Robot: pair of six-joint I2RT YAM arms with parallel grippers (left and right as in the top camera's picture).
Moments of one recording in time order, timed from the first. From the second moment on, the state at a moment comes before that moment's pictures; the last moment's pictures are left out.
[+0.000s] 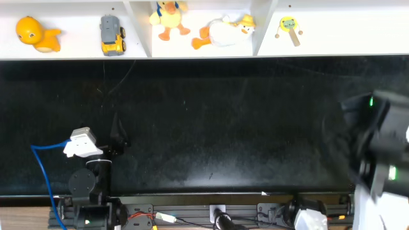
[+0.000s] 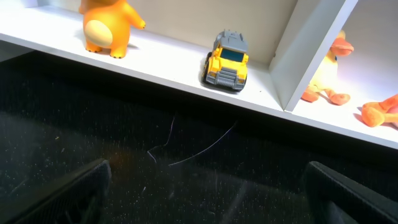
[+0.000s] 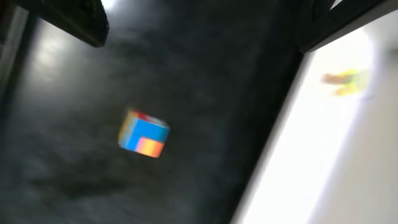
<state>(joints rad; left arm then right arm) 0.06 0.01 0.01 -0.08 -0.06 -0.25 -0.24 0.99 1.22 -1.18 0.33 0.97</state>
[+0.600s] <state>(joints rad) 0.06 0.01 0.01 -0.08 -0.06 -0.25 -0.56 1.60 1.28 -1.07 0.24 0.85</state>
